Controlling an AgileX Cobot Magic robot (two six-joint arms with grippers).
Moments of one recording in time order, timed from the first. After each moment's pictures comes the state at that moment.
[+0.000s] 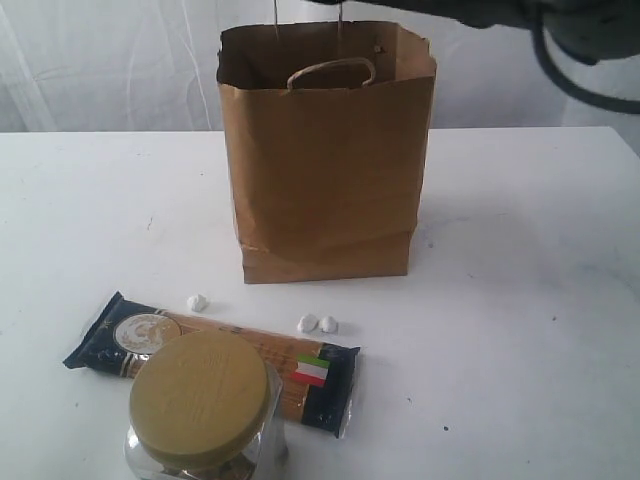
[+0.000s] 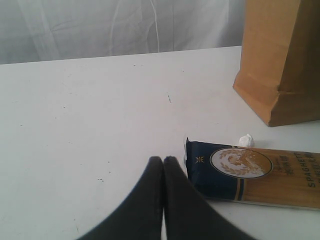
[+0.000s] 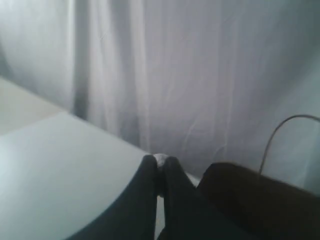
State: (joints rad) left arm -0.08 0.00 0.02 -0.42 0.25 0.42; right arm 0.73 1.45 -1.29 0.60 -0.02 -0.55
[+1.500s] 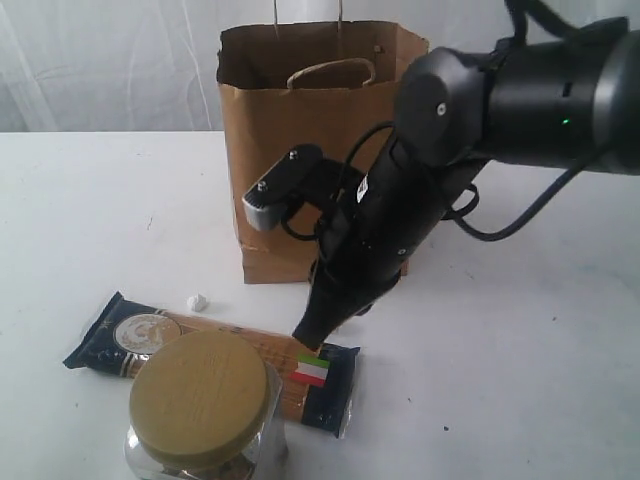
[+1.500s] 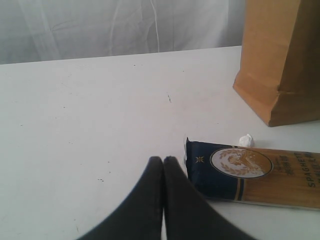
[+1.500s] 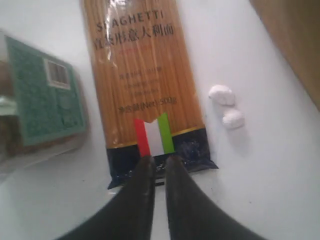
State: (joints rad) left arm -0.08 0.00 0.02 -0.42 0.25 0.42; right arm 0.66 1.71 -1.22 0.27 0.85 -0.59
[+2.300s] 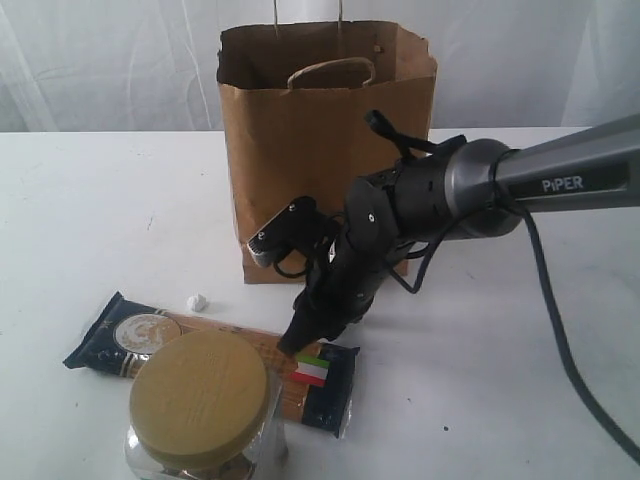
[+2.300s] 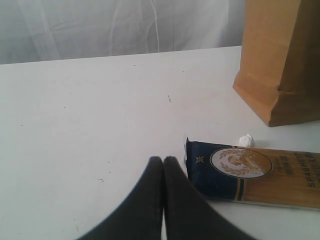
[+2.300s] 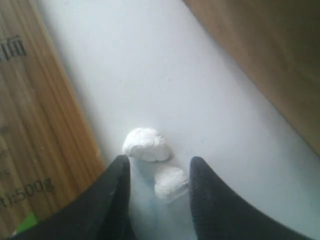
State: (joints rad) left arm -0.08 0.00 0.02 -0.42 0.25 0.42; right arm 0.66 1.99 -1.22 0.11 0.49 -0.36
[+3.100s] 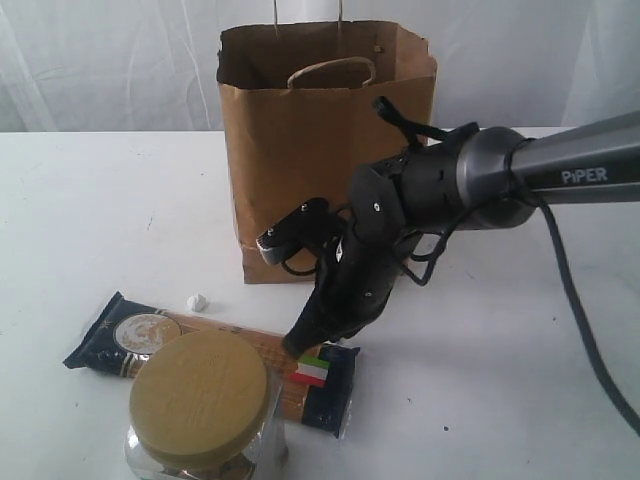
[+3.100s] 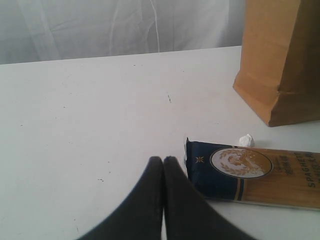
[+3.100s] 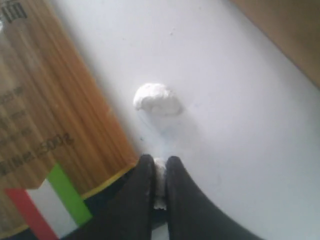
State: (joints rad) left arm -0.08 0.00 0.02 -0.42 0.25 0.42; right arm 0.66 1.94 -1.22 0.10 0.63 -0.24
